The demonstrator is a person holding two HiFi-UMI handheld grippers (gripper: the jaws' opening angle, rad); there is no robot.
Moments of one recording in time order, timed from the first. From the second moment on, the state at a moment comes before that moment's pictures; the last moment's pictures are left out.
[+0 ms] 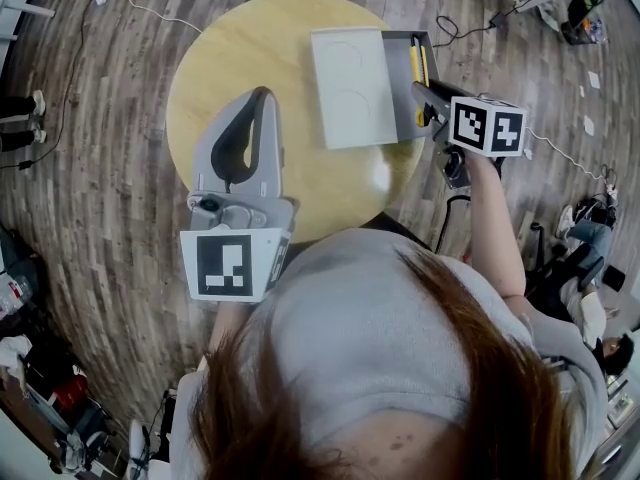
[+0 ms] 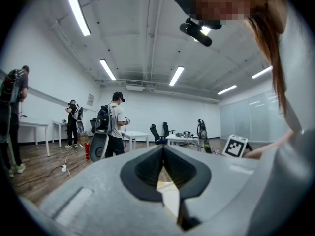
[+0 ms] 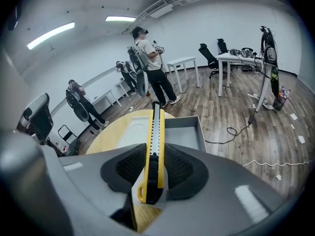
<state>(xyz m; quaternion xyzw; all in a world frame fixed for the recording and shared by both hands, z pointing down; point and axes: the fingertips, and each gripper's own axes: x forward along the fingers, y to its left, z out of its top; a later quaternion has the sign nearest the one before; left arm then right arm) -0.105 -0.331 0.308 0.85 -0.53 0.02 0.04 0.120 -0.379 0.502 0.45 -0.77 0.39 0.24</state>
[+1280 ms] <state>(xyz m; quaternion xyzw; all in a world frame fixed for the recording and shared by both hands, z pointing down) -0.121 -0.331 0.307 0.83 -0.56 0.04 0.04 0.124 -0.383 0.602 0.44 -0.71 0.44 0.31</state>
